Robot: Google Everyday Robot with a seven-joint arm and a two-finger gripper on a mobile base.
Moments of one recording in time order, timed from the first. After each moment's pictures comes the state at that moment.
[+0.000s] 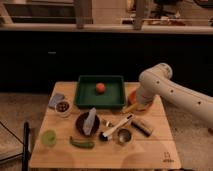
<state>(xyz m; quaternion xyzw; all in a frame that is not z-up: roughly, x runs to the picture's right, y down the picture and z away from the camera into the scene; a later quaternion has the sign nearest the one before) 0.205 0.093 0.758 -0.25 -0.04 -0.07 0.97</state>
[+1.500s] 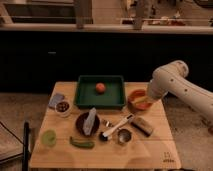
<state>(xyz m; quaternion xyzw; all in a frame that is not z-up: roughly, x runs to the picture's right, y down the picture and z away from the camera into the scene) 0.260 0.054 0.766 -0.20 -0.02 0.02 0.98</state>
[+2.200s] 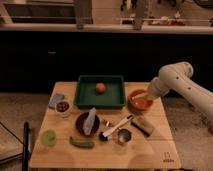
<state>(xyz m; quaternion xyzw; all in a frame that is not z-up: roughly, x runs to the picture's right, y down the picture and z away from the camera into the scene) 0.269 0.043 0.798 -0.18 -0.06 0.06 0.98</state>
